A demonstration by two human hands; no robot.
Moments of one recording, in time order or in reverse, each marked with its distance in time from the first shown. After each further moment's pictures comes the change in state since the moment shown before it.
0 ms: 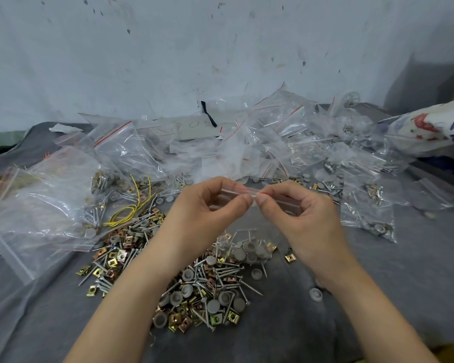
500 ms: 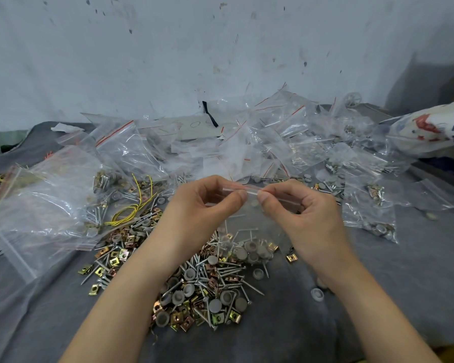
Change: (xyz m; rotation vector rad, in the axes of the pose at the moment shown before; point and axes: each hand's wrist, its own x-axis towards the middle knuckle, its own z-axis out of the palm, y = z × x) left_hand 0.001 0.000 -0.007 0.007 0.028 -0.033; right_hand 0.003 0.002 -0.001 -0.052 0.005 0.000
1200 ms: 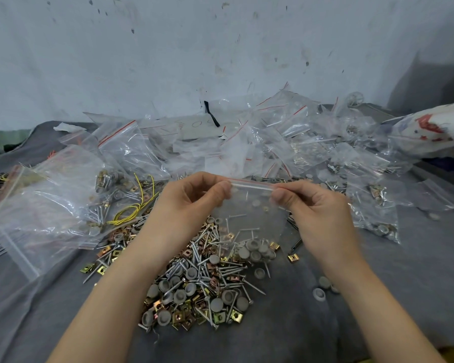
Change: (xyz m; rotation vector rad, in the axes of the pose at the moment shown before) left_hand -0.001 -0.001 -0.012 -0.011 0.083 -0.019; right_hand 0.006 0.007 -0.007 -0.088 0.132 0.034
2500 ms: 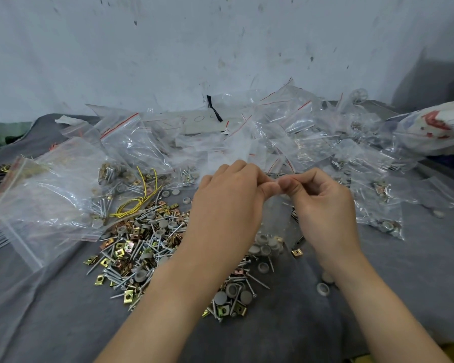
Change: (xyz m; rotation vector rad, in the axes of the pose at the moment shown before) left_hand -0.008 0.032 0.046 0.740 0.059 0.204; right_hand 0.002 0.000 0.010 -0.069 0.118 -0.005
